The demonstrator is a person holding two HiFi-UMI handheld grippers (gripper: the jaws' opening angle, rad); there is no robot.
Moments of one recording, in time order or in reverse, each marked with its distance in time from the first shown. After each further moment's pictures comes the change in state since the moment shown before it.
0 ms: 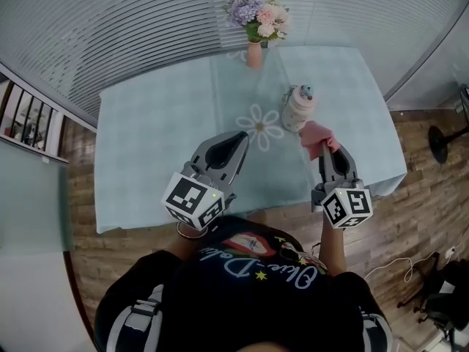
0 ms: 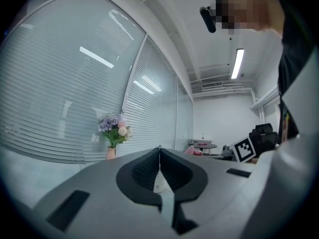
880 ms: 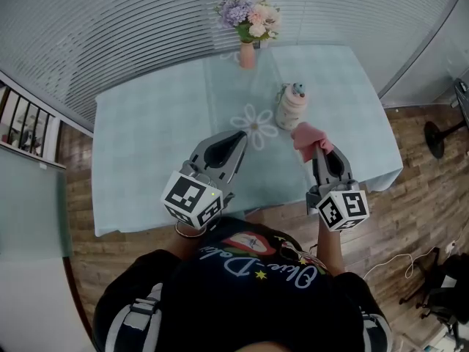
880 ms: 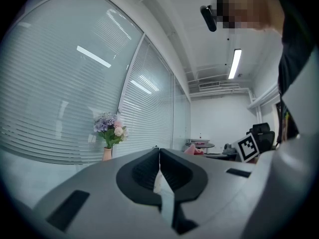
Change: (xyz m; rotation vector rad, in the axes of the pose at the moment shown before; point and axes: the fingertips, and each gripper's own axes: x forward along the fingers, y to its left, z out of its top) left arm 0.007 -0.010 0.000 0.010 0.005 -0.028; right arm -0.012 0.010 0.005 0.006 -0.012 0.022
